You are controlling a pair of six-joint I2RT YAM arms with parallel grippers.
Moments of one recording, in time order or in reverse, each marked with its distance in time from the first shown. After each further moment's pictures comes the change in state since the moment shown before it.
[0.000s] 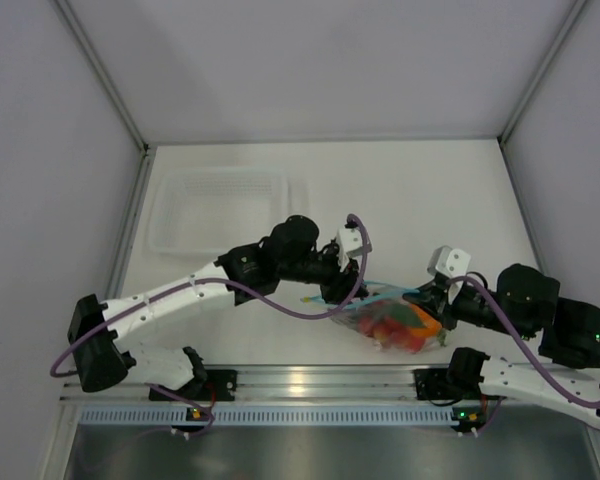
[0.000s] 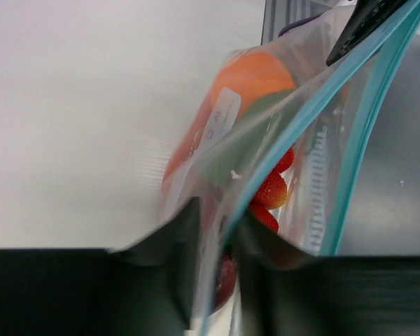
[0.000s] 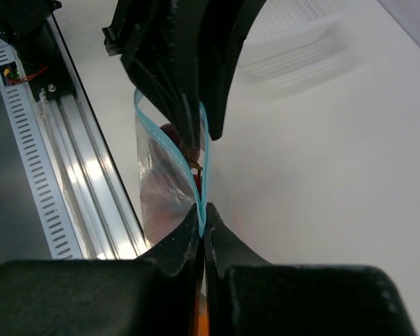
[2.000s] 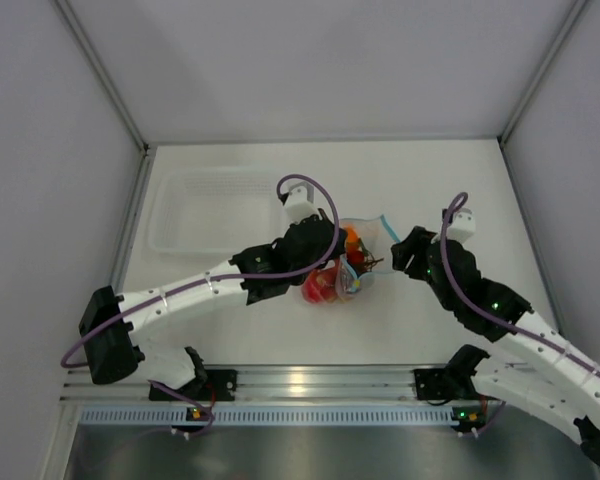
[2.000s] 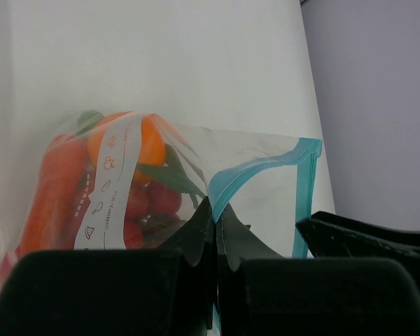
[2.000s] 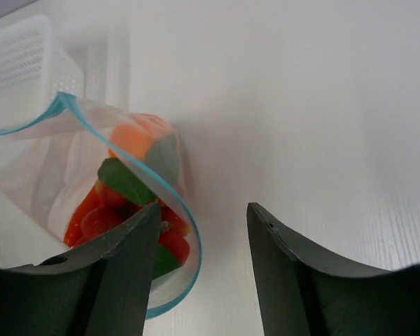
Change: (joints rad) left arm -0.028 0.077 0.017 0.050 -0.998 -0.921; right arm -0.309 0.187 -0.317 0.393 0.523 0.799
